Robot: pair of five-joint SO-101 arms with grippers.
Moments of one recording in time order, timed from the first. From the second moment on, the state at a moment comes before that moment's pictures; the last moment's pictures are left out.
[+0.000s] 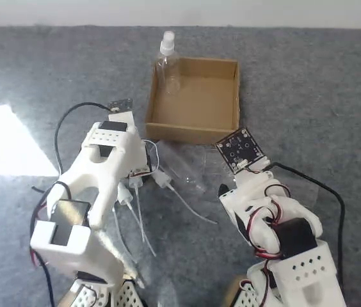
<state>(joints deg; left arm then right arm) 1.4 9.5 29.9 66.0 23.2 -24.0 -68.7 57.4 71.3 11.5</state>
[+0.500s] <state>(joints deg) 1.4 3.5 29.9 67.2 22.3 -24.0 -68.7 57.5 70.6 11.5</state>
